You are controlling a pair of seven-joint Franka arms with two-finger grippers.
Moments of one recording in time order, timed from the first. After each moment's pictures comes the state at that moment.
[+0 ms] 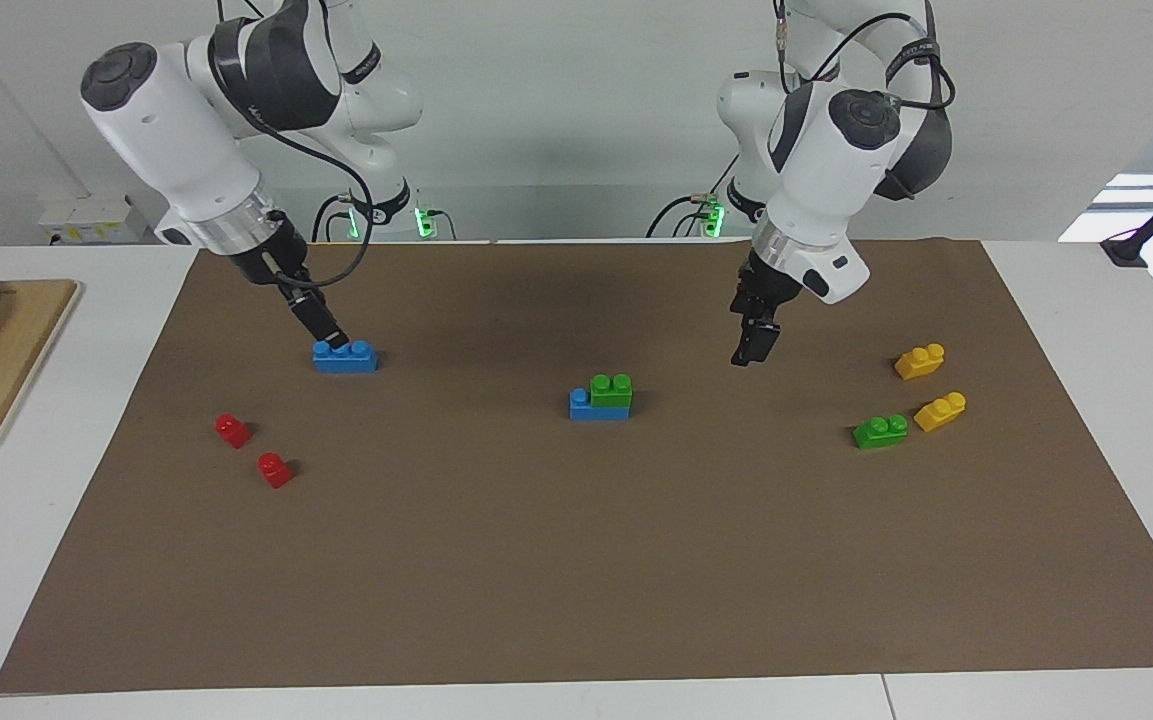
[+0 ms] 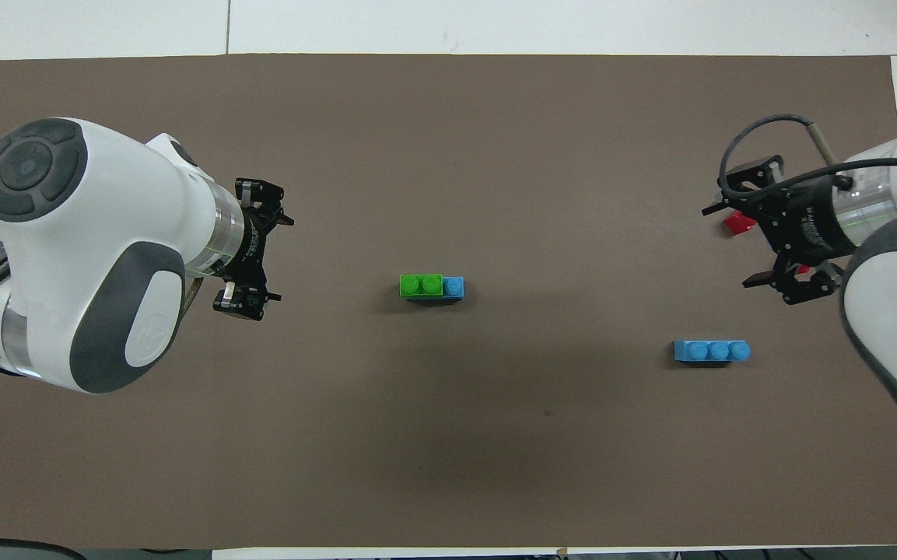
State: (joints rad) left arm -0.26 0.04 -0.12 -1.85 -0.12 1.94 -1.69; right arm 0.12 -0.01 -0.05 -1.83 0.25 1.80 1.11
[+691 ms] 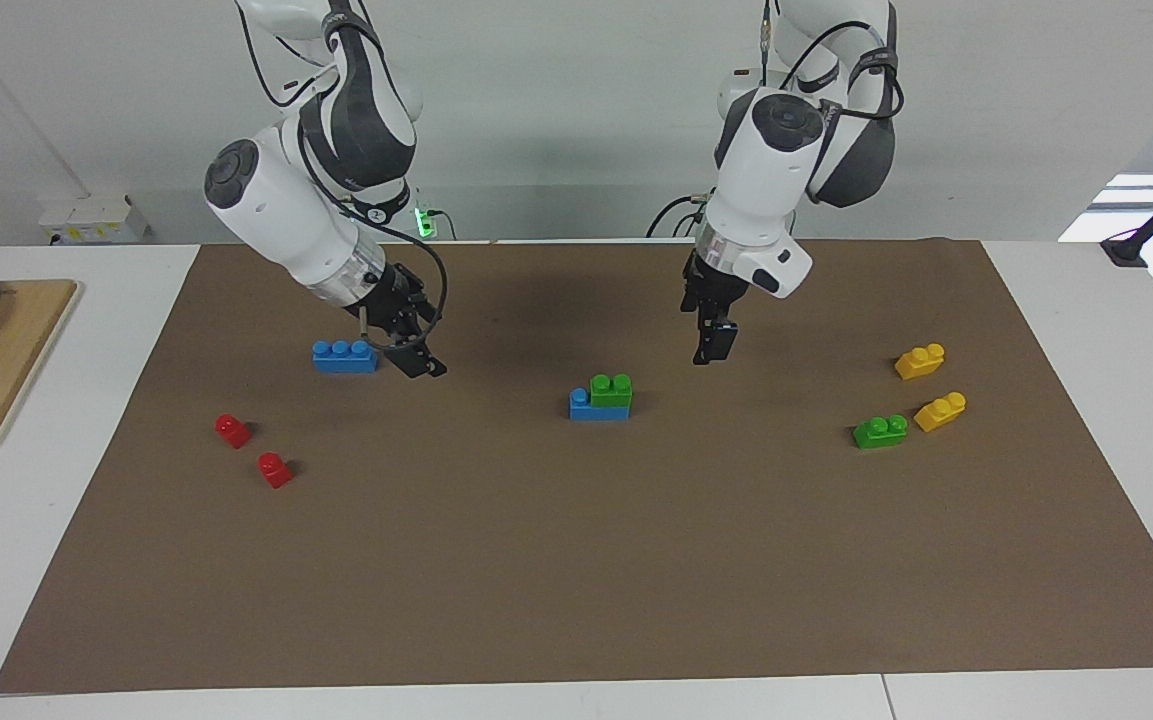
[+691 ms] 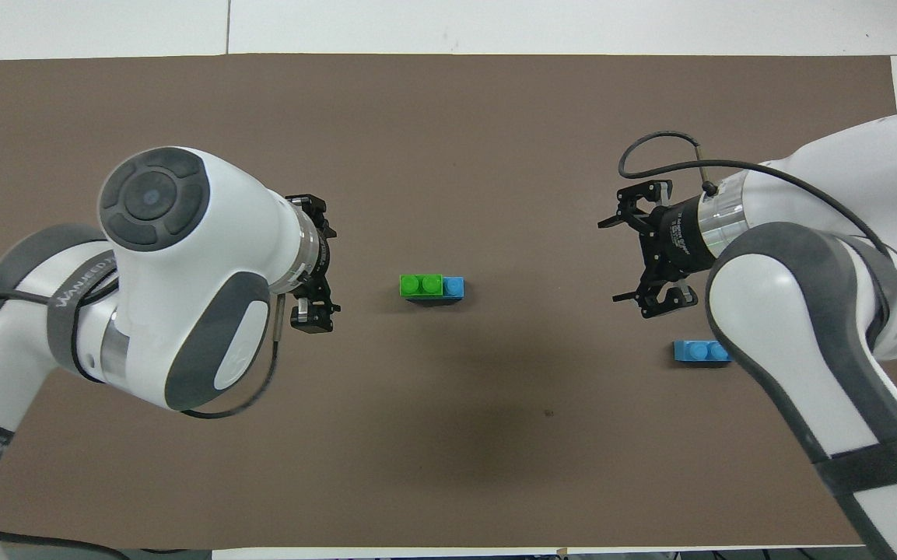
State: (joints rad) left arm -0.39 0.09 -0.12 -1.85 -0.08 1.99 -2.06; right arm 0.26 0.07 -0.05 -1.93 0.47 1.99 1.47
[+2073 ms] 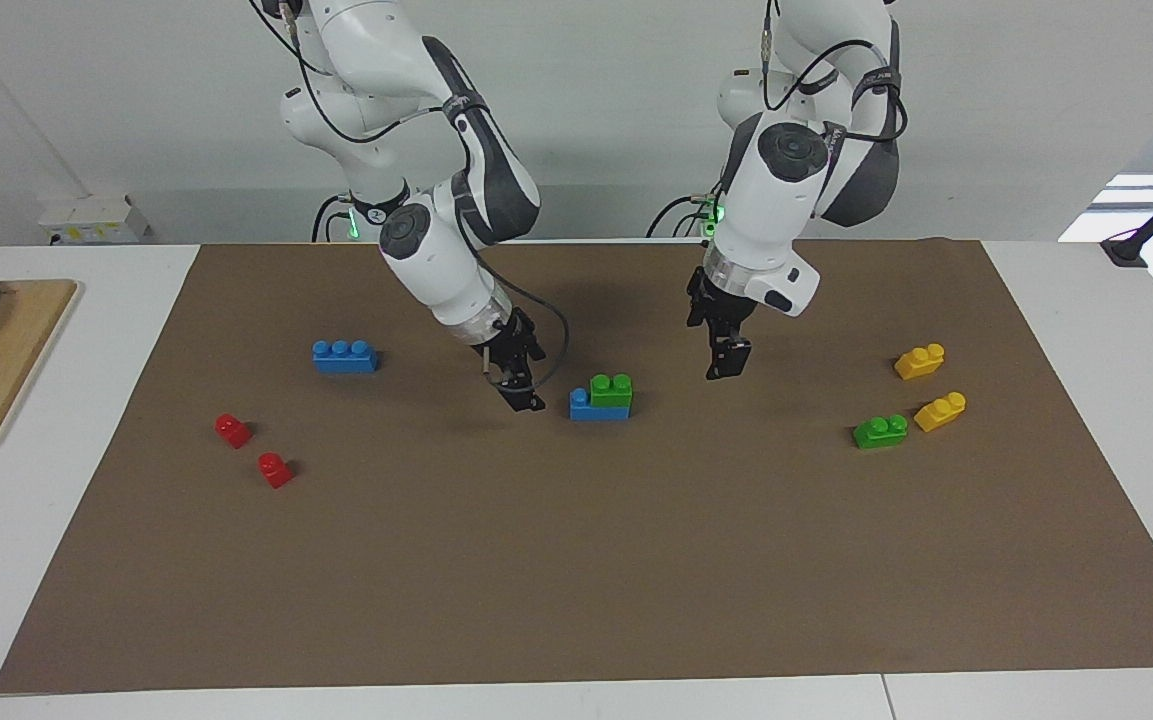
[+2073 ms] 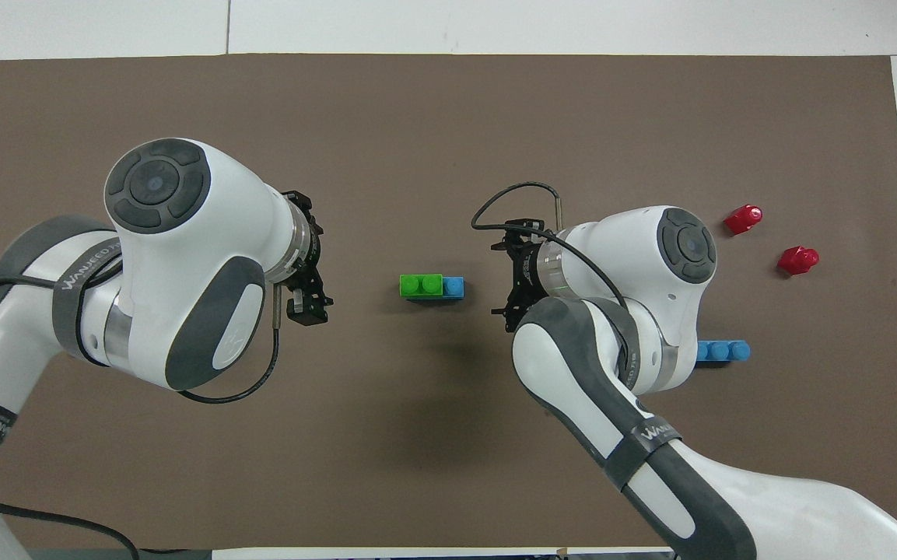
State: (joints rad) left arm -0.36 0.10 -0.11 -1.85 -0.07 1.98 -2.10; right arm 0.50 0.24 -0.04 -2.04 0.57 2.42 1.65
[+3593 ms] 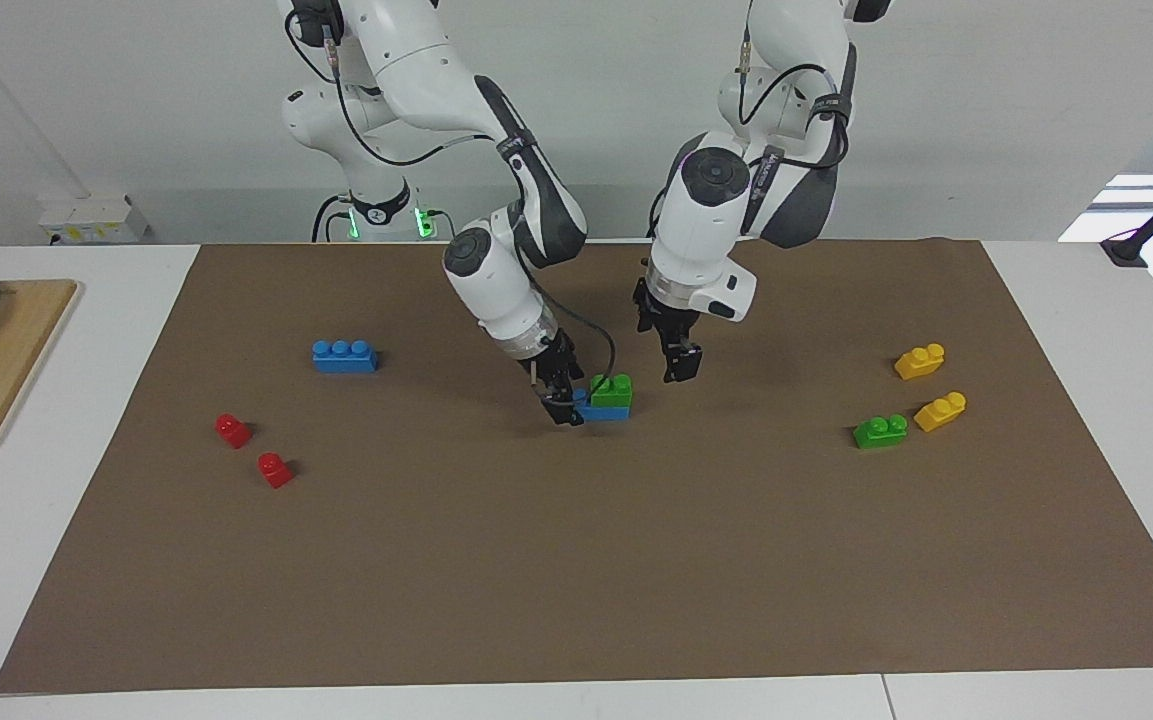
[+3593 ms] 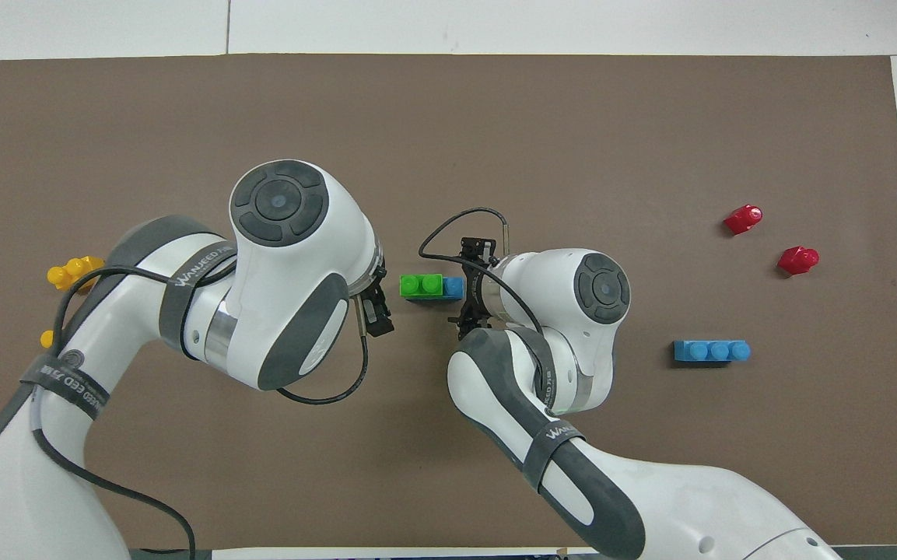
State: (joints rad) left arm -0.48 0.21 -0.11 -1.80 -0.03 1.99 -2.42; right arm 0.62 0.36 -0.04 -2.03 0.67 2.63 1.65
